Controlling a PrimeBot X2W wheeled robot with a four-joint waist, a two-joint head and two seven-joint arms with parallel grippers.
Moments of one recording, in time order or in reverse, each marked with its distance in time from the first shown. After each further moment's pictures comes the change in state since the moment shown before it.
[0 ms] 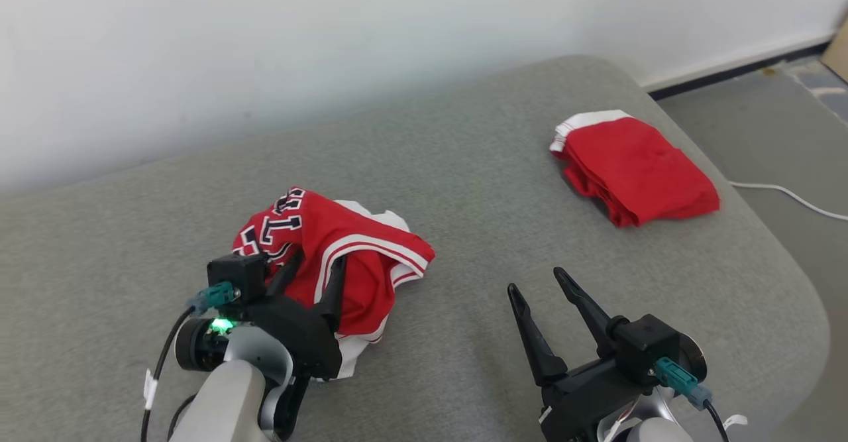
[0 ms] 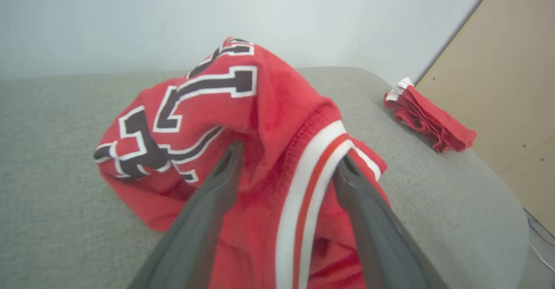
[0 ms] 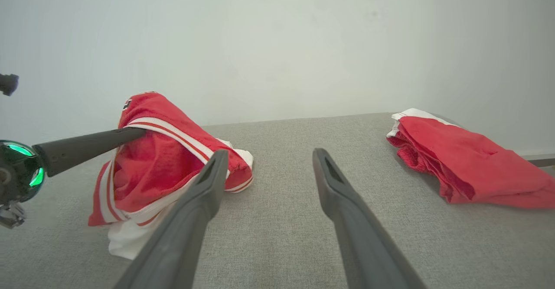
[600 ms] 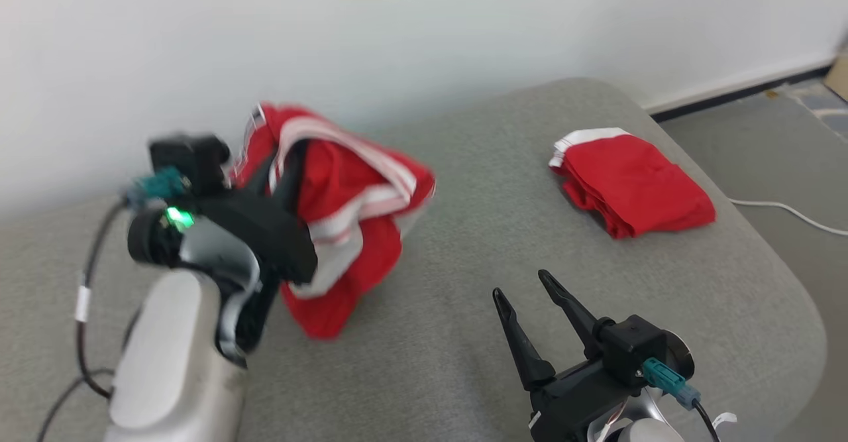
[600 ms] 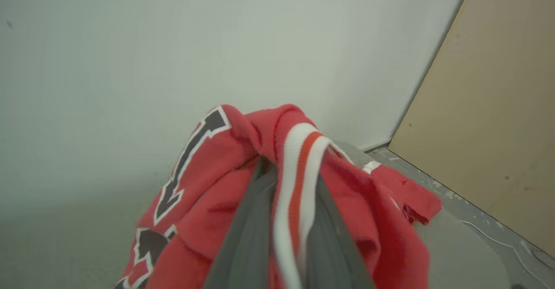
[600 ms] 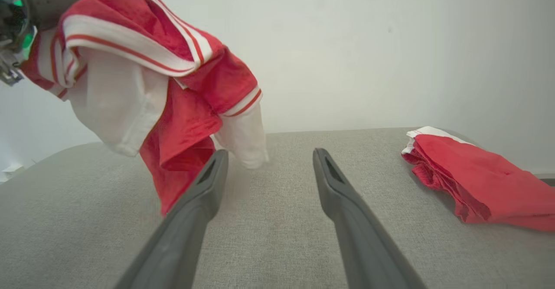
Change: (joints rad) left arm -0.132 0.032 0.109 -0.331 0.033 -0.010 0.239; right arm -0.006 -0.010 0.047 -0.011 0.017 0.000 0.013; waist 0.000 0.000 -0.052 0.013
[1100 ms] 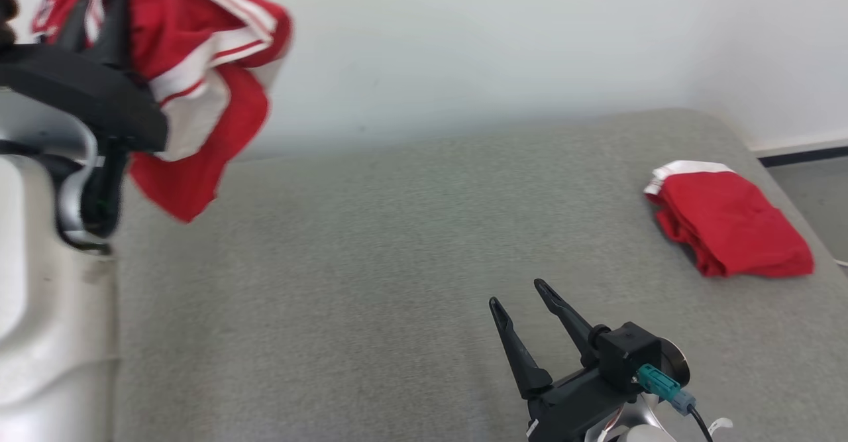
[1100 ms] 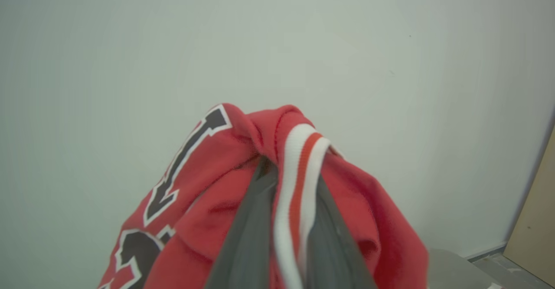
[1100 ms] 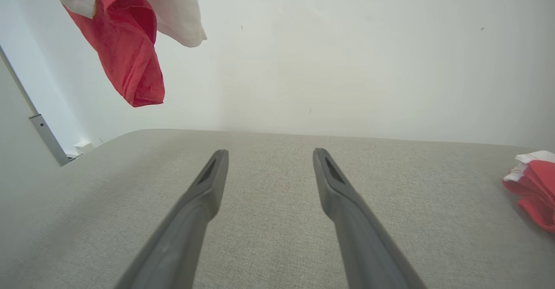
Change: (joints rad) left arm -0.229 0.157 0.159 0.042 0.030 -0.015 0.000; right arm 0.004 -0.002 0.019 0.022 0.011 0.000 -0.009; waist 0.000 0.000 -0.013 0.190
